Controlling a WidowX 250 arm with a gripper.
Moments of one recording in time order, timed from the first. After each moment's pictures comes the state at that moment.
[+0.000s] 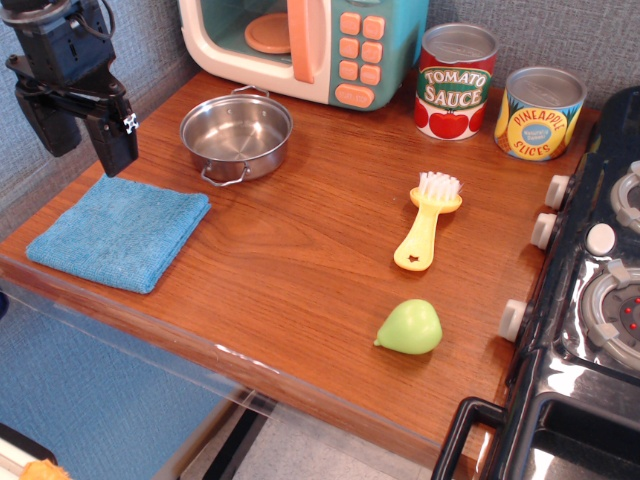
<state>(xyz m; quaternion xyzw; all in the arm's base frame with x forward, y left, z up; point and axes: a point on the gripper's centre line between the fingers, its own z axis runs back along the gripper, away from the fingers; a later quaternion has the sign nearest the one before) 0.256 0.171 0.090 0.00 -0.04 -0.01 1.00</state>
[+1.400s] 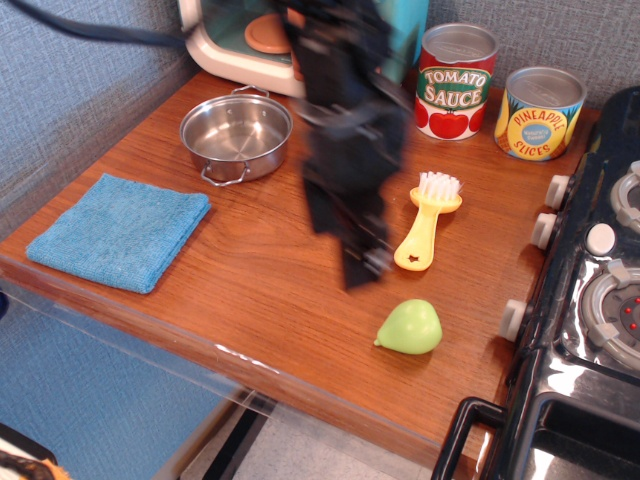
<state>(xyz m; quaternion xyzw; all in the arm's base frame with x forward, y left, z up) 0.267 -0.053 0.069 -0.02 -0.04 -0.38 0.92</state>
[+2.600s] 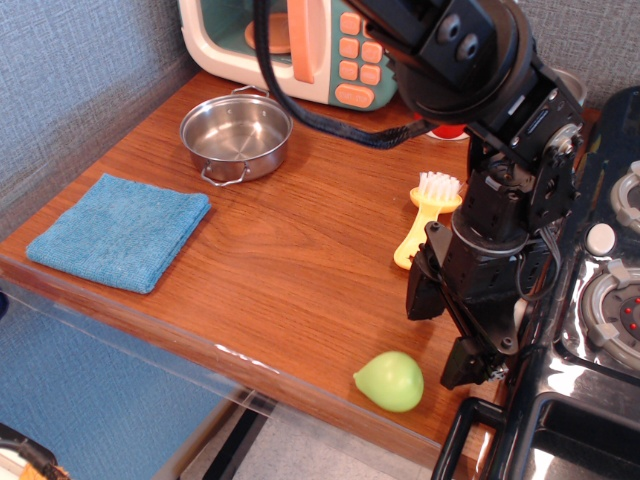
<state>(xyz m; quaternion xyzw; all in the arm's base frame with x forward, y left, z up) 0.274 -0.112 0.015 0.03 0.00 -0.39 0.92</state>
